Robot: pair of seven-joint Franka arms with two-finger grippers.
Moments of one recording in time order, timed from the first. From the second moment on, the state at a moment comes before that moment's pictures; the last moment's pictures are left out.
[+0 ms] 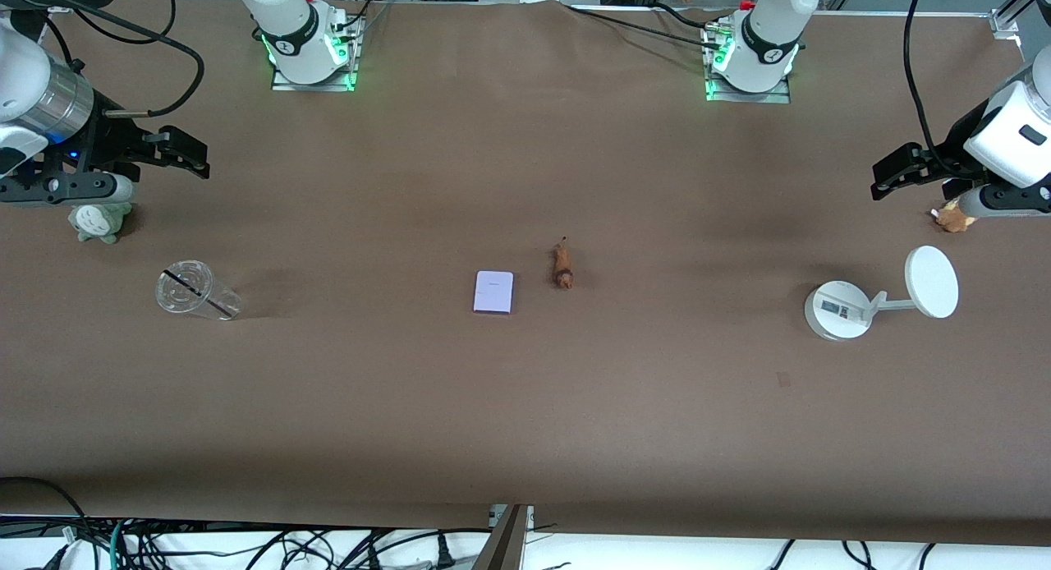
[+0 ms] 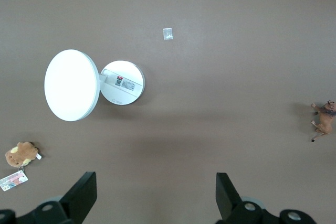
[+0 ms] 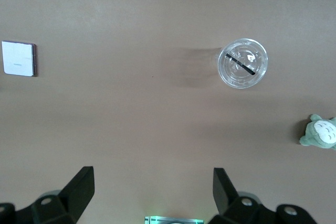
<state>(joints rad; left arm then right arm) -0.04 0.01 0.00 -1.62 0.00 1.59 -0.07 0.05 0.04 0.06 -1.60 0.01 1.53 0.06</state>
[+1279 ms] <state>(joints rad) -0.05 0.08 -0.14 -1.63 0.00 1.47 -0.10 0.06 0.07 0.06 -1.59 0.01 1.52 0.04</state>
